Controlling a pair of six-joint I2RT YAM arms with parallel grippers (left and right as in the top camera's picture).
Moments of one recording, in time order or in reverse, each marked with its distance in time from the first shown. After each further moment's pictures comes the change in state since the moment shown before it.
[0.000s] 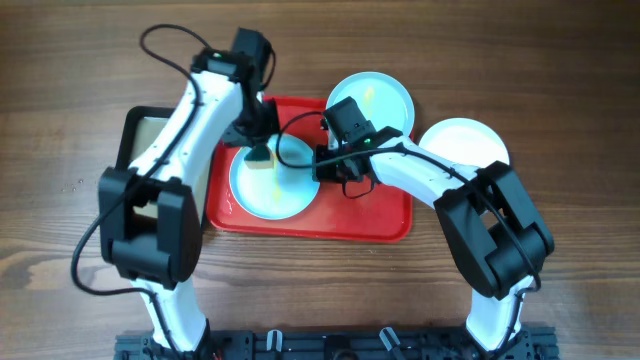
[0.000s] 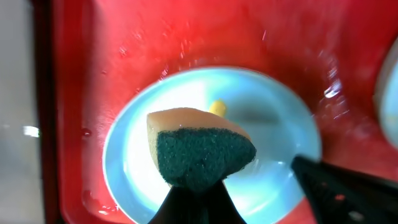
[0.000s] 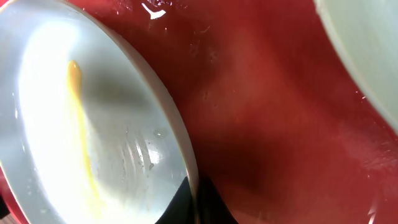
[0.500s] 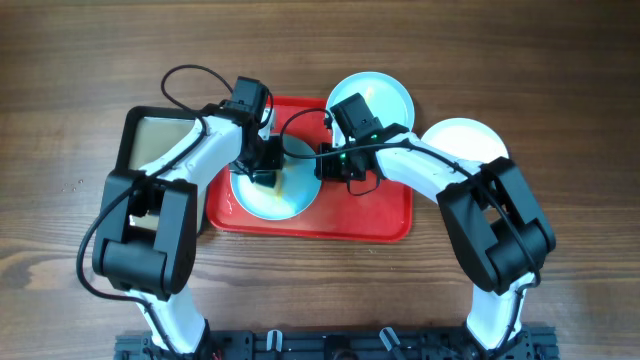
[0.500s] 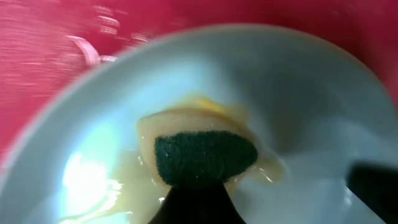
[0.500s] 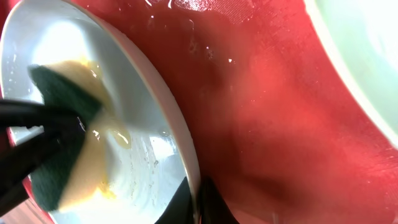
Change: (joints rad) left arm 0.011 -0.056 -0.418 0.448 0.183 0.199; right arm -0.039 0.012 -0.001 0.003 -0.098 -0.024
